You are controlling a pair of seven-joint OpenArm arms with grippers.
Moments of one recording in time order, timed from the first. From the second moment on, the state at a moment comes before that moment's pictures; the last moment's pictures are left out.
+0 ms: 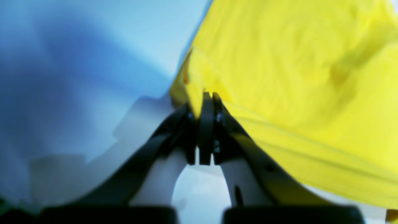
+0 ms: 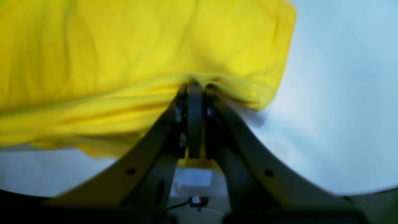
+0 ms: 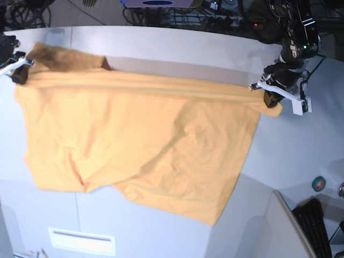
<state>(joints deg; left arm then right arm) 22.0 -6.3 -23.7 100.6 -25.0 -10.3 35.7 -24.6 7.2 41.1 96.0 30.5 28.1 -48.6</state>
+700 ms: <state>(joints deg) 4.5 -6.2 -20.4 83.4 -24.5 -10.0 35.9 -2.1 7.3 39.2 84.5 11.2 28.1 -52.8</state>
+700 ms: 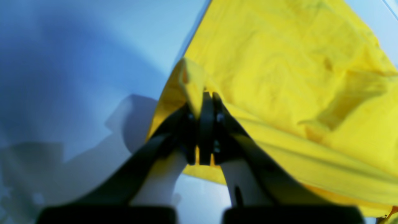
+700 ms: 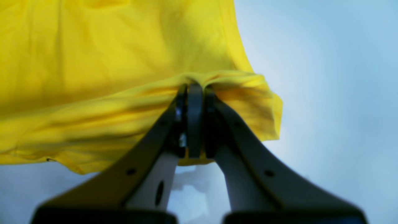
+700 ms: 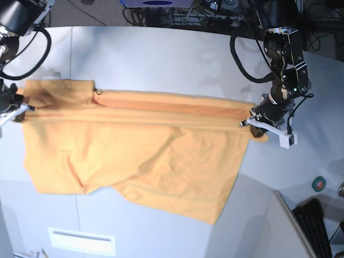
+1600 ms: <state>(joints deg) -7.0 -6.2 -15.1 66.4 -24.3 -3.2 30.5 9.3 11.8 34.6 61.8 11.0 27.8 -44.5</state>
